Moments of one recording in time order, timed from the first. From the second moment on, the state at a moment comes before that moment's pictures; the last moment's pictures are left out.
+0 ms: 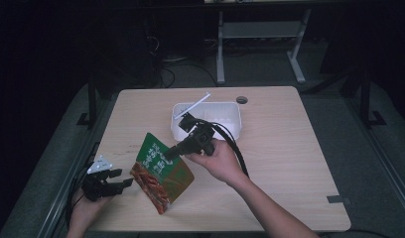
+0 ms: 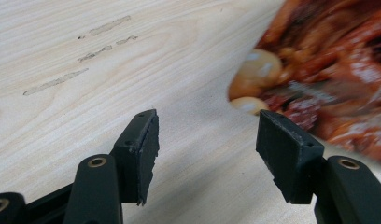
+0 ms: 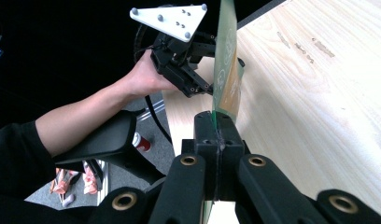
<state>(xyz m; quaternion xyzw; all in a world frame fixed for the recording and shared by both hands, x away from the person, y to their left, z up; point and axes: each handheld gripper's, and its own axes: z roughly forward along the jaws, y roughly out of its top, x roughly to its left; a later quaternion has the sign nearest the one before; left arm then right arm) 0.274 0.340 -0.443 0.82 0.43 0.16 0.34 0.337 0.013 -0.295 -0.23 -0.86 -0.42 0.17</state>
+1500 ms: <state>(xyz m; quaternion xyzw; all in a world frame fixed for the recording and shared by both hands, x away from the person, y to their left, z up) 0.275 0.338 -0.443 0.82 0.42 0.15 0.34 0.356 -0.030 -0.214 -0.28 -0.86 -0.42 0.11</state>
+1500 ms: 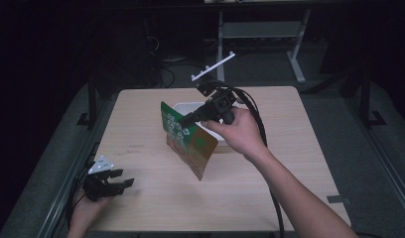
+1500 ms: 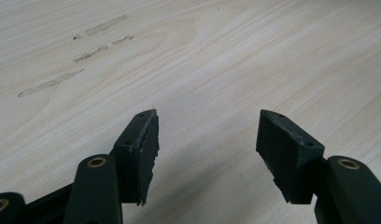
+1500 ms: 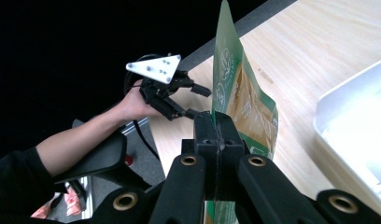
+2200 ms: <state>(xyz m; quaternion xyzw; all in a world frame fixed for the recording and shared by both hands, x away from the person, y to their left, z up) 0.275 0.337 -0.443 0.83 0.42 0.15 0.34 0.378 -0.041 -0.184 -0.31 -0.85 -0.42 0.07</state>
